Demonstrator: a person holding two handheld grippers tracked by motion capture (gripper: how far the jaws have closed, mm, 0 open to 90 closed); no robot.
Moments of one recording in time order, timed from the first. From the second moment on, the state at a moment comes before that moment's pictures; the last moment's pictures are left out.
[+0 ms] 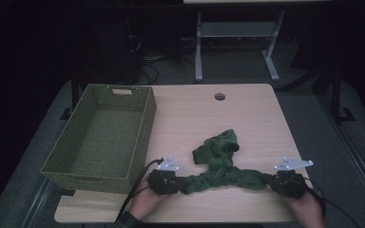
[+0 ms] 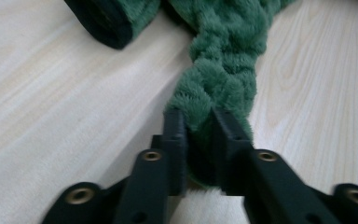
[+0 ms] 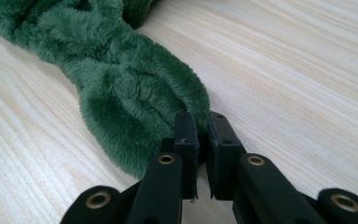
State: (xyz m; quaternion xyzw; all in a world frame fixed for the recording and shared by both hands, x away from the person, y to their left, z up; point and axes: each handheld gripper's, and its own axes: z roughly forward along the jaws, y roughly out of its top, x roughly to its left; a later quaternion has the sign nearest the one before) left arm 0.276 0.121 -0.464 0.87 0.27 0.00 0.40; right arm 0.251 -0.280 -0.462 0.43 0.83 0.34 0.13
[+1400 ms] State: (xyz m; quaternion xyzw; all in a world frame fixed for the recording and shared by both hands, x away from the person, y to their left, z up) left arm 0.356 0.091 -0.461 0.86 0.29 0.06 0.42; right arm 0.322 -0.205 -0.398 0.37 0.80 0.45 0.13
